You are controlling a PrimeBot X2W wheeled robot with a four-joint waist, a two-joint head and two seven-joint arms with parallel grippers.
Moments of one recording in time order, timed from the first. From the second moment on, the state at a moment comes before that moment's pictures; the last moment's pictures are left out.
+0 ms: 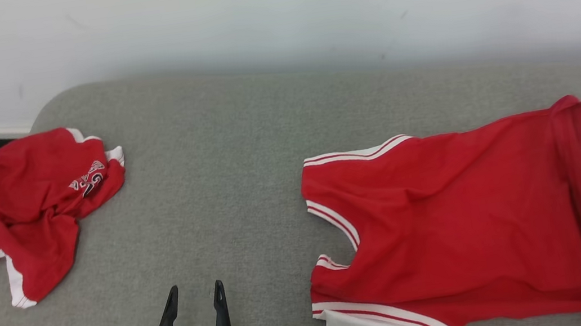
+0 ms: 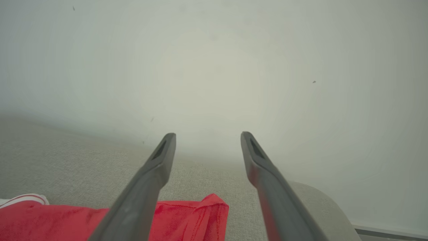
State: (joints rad) left arm -0.08 0.05 -0.22 0.24 -0.21 0.03 -0.26; right arm -0.78 -0.57 0.14 0.95 0.25 0.13 -0.23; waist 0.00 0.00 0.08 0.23
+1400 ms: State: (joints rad) left arm -0.01 0.05 -0.38 0.39 -0.19 -0.08 -0.26; right arm 0.12 -0.10 -0.12 0.03 0.17 0.13 -0.26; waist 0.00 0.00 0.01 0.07
